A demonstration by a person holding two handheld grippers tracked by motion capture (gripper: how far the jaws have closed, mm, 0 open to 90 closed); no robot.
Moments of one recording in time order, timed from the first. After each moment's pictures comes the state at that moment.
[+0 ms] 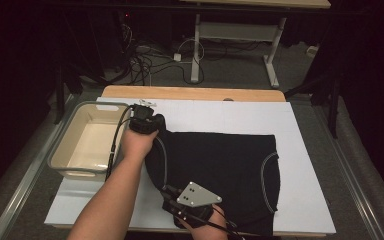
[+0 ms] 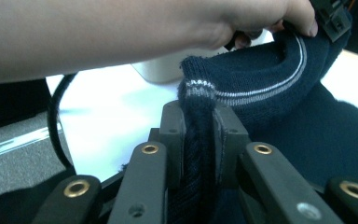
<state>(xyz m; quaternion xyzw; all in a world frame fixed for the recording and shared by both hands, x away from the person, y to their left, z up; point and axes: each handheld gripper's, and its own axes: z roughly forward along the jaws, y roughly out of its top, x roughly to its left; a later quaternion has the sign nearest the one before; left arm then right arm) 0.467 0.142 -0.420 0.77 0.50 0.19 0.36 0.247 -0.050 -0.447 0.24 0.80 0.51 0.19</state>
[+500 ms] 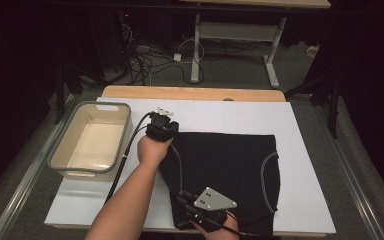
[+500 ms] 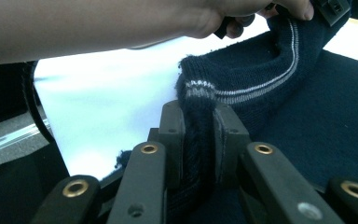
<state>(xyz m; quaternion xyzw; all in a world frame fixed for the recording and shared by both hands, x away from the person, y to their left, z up) 0.468 0.105 -0.445 0.78 0.48 0.17 0.37 0.246 -0.084 -0.473 0.27 0.80 0.50 0.18</state>
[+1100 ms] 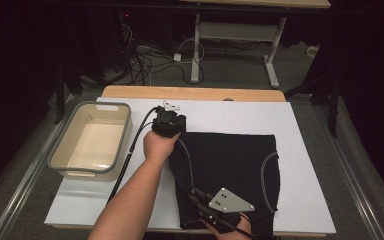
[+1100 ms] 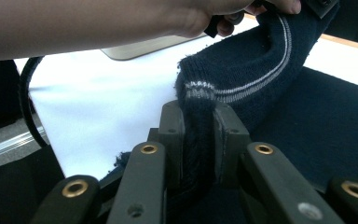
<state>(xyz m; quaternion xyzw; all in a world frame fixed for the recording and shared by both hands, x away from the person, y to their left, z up) 0.464 0.083 -0.417 0.77 0.45 0.19 0.40 0.239 -0.113 -0.459 0.28 0.79 0.51 0.21</state>
